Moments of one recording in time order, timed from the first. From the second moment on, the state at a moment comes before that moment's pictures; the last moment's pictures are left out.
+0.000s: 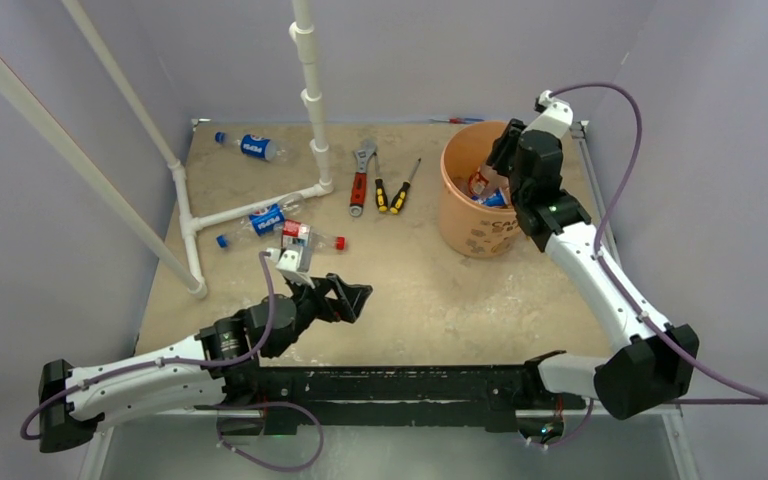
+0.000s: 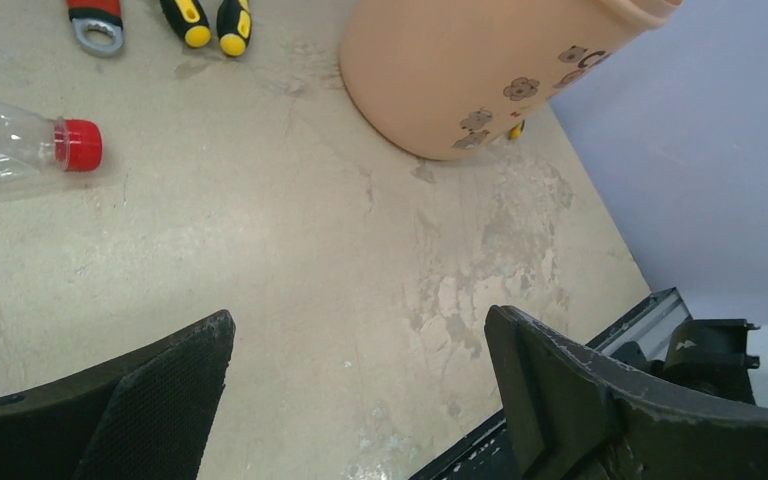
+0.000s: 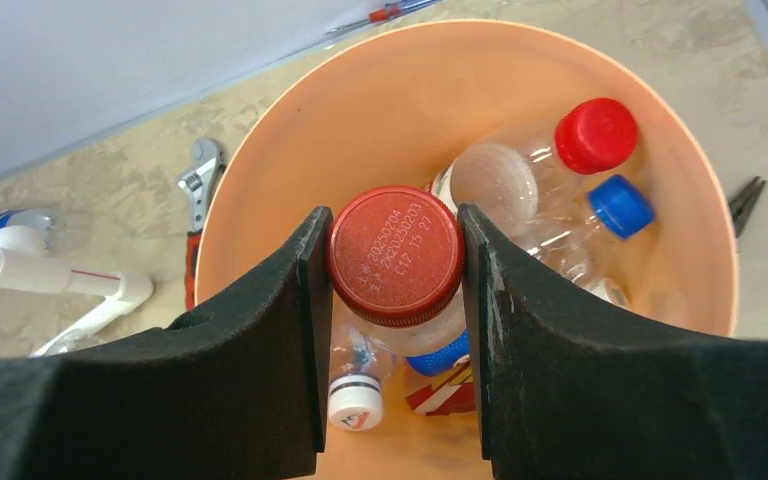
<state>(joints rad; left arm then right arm) -1.17 0.59 0.41 -0.03 -0.57 -0.70 0.31 1.26 1.19 -0.15 0.47 0.35</state>
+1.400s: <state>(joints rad) -1.17 0.70 0.54 -0.13 -0.60 -0.72 0.27 1.05 1.15 -0.22 0.29 0.49</state>
